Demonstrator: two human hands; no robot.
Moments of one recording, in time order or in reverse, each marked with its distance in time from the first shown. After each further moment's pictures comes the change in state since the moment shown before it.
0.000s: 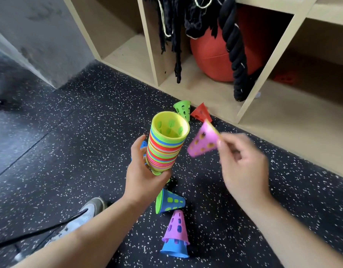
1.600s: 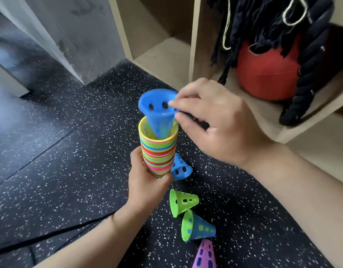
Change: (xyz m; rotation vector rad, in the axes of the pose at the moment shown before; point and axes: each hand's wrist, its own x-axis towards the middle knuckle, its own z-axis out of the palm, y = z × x) left_hand 0.054 -0.042 -0.054 -0.072 0.219 -0.162; right_hand 0.113 -0.111 0.114 -0.032 -0.269 -0.898
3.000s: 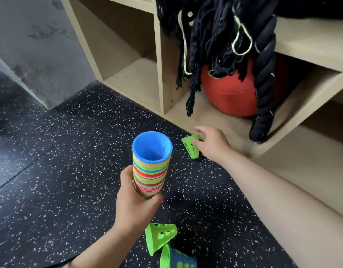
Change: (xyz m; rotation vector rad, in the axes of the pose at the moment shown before) left_hand 0.021 0.012 0.043 0.035 -0.131 0.068; right_hand -0.083 0.168 0.038 -0.082 -0.415 1.074
